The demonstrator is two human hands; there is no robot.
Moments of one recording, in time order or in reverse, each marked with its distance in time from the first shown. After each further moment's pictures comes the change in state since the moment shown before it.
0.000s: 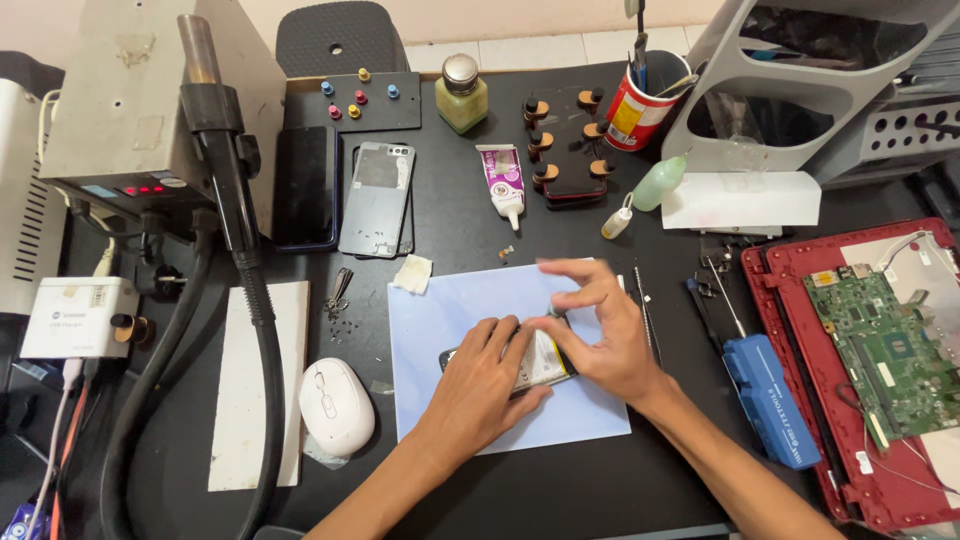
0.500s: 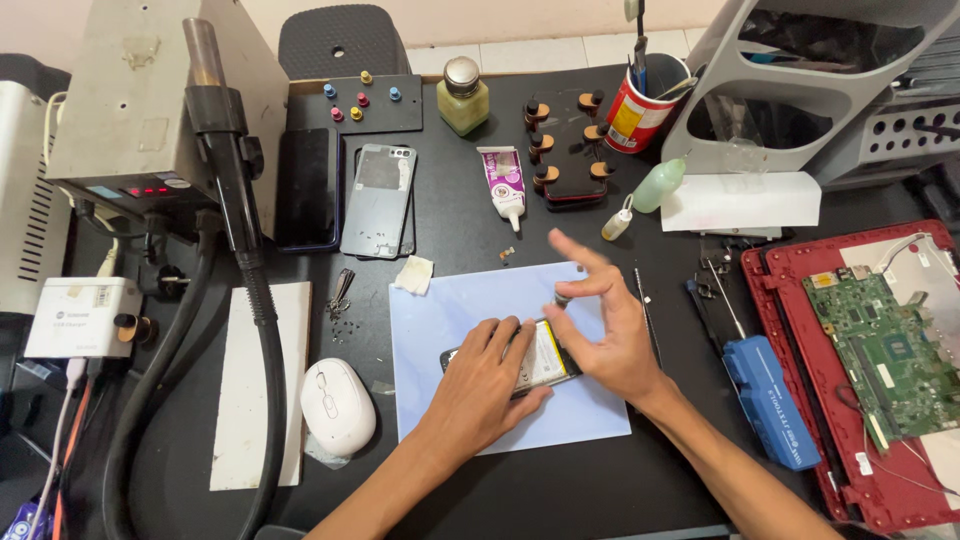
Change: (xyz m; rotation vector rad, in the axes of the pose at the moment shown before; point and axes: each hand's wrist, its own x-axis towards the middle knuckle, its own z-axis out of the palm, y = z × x) left_hand -0.003 -0.004 0.006 0.035 0.032 0.037; right_hand 0.006 -0.004 0.003 0.079 0.067 -0.004
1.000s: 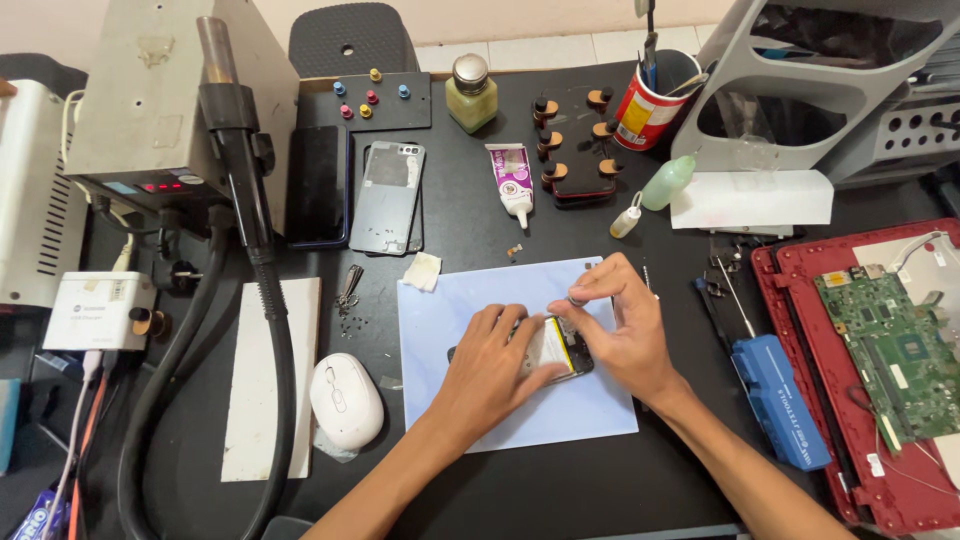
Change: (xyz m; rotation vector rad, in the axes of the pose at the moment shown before) left_hand 0.012 -0.006 0.003 -0.018 0.107 0.006; right_hand -0.001 0.001 -0.003 0.053 -0.018 0.045
